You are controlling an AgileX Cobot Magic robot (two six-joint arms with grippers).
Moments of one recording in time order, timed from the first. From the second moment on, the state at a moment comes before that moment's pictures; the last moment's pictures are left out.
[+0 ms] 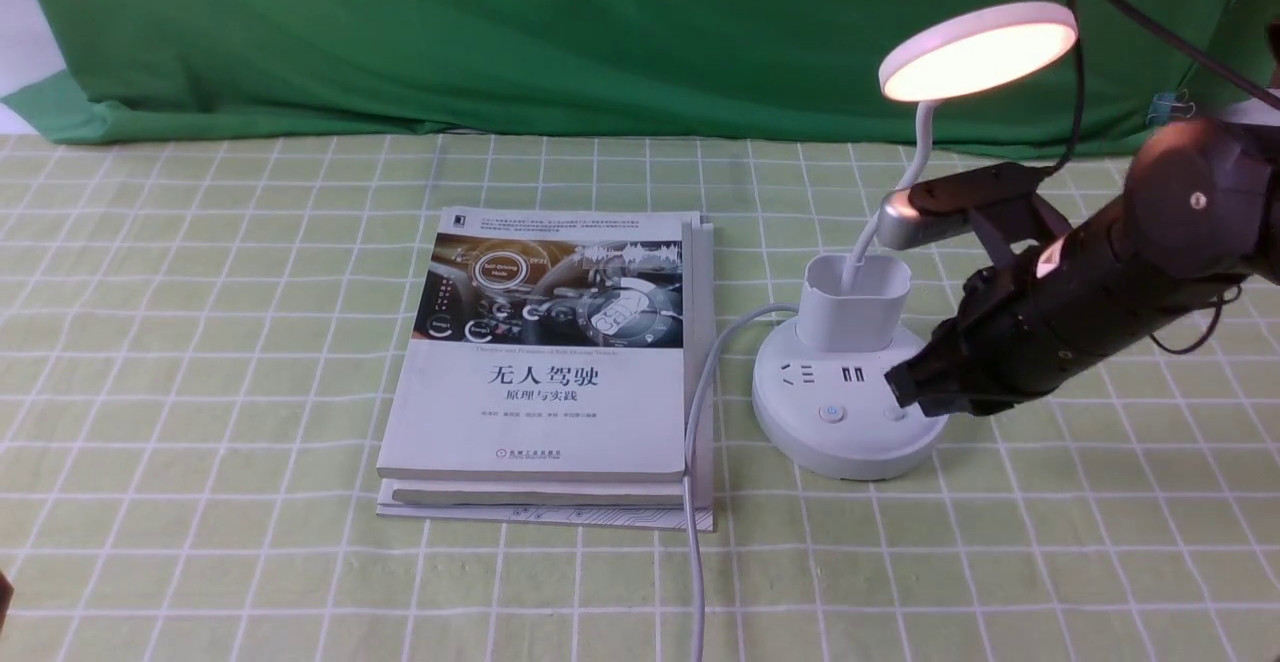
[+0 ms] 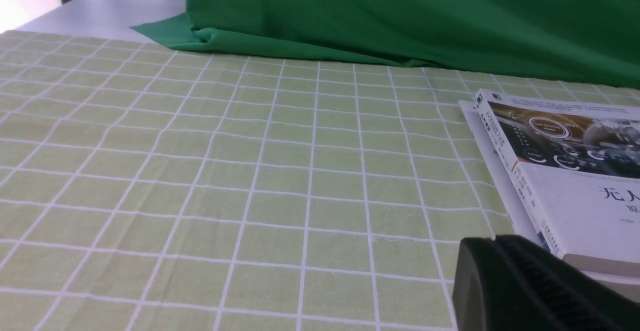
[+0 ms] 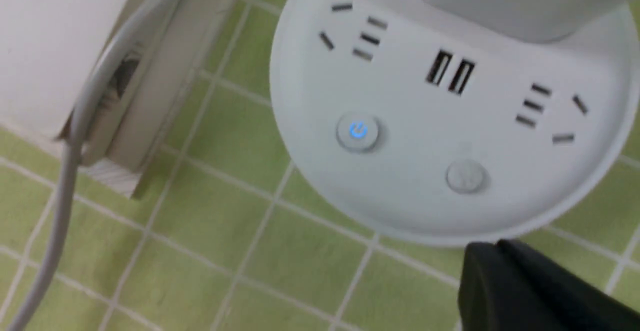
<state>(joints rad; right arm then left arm) 0.34 1.65 -1.07 0.22 0.66 -0.28 0.04 0.00 0.01 0.04 0.24 -0.07</state>
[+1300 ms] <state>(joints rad) 0.18 0.49 -0.44 0.19 0.35 -0.22 0.04 0.00 0.01 0.04 0.24 -0.07</state>
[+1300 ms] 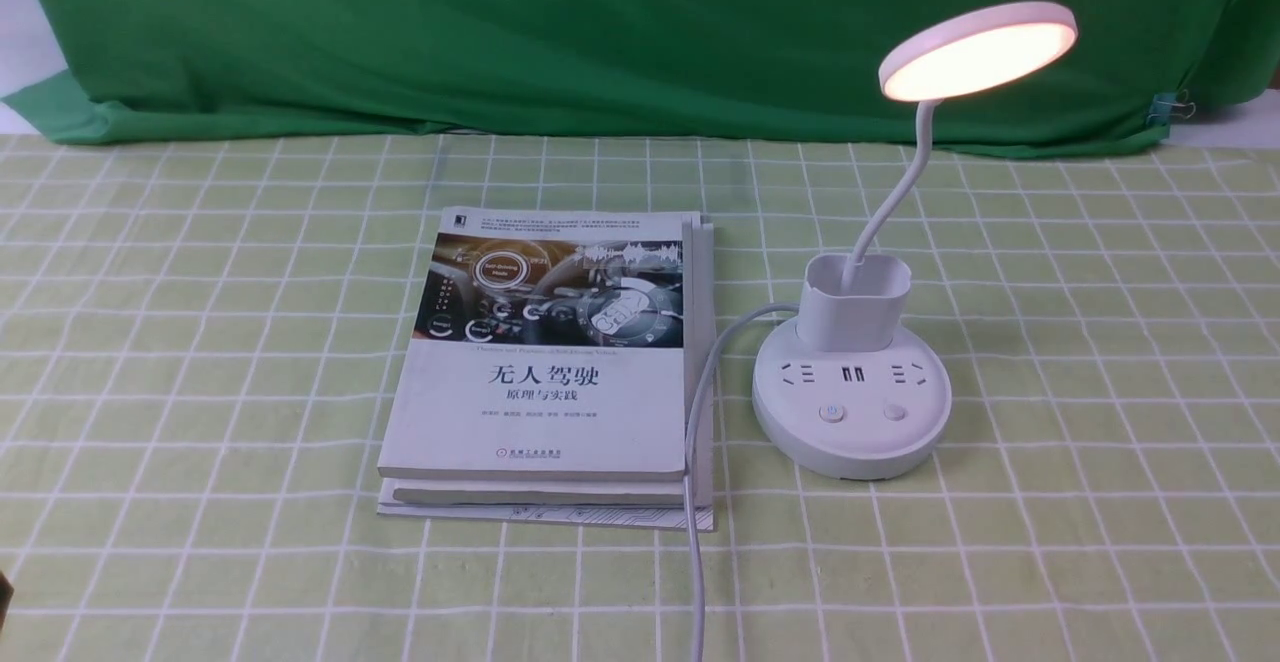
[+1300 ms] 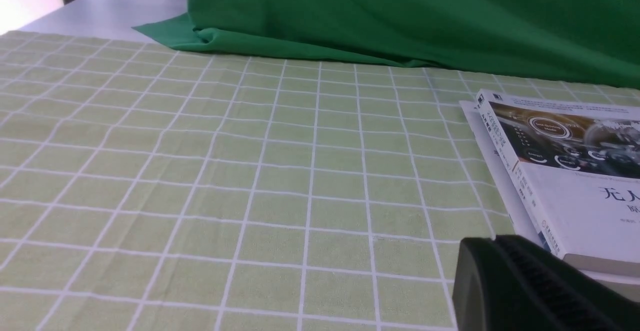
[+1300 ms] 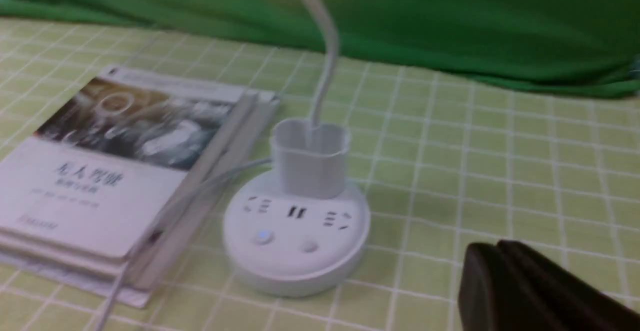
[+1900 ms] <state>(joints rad) -0.03 0.06 0.01 0.18 0.17 -0.24 0.04 0.00 0.01 0.04 0.24 -0.07</state>
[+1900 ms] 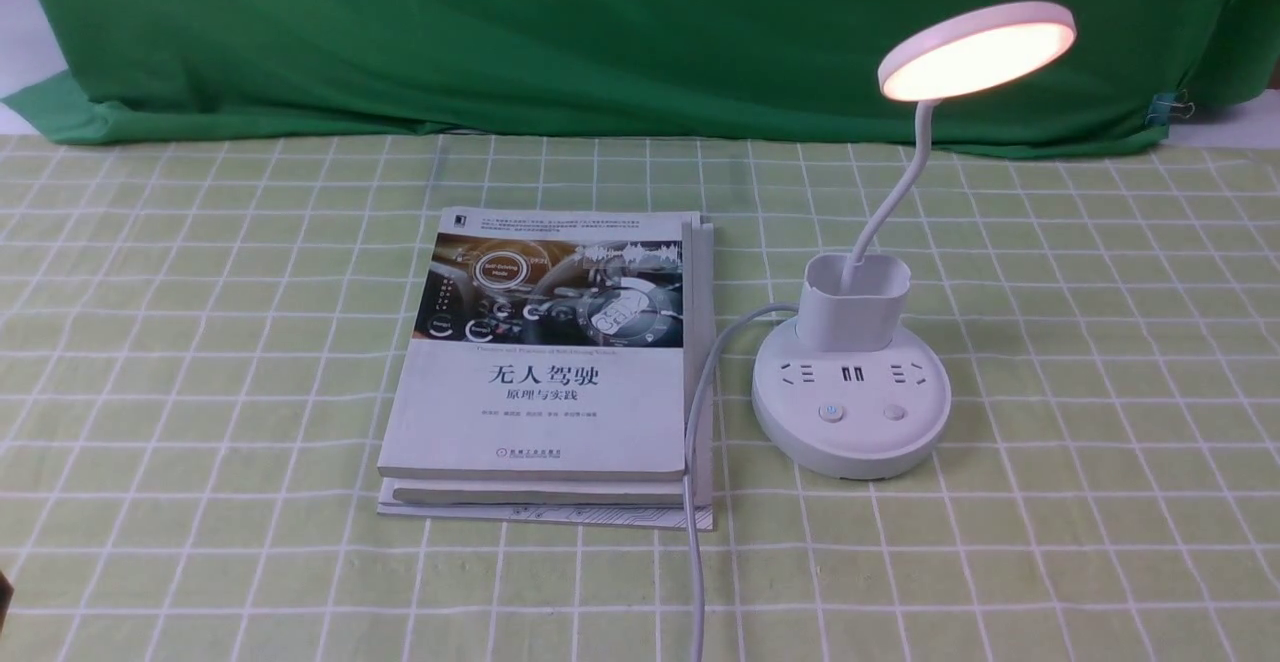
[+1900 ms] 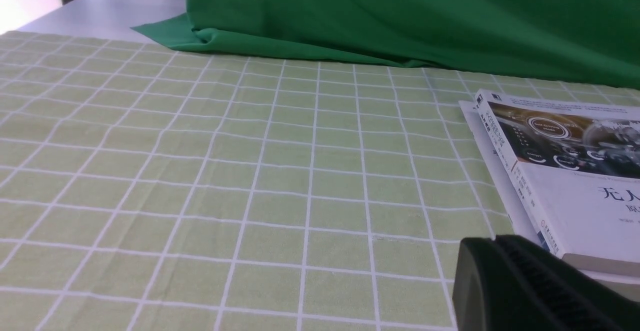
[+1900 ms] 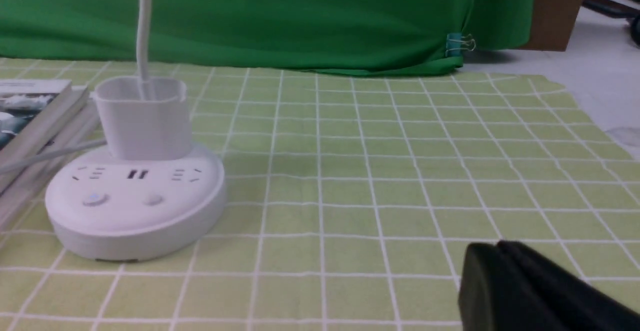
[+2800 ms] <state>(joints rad) -0.03 0.00 0.01 0.15 0.25 -0.25 0.04 0.00 0.01 0.04 0.24 -0.07</state>
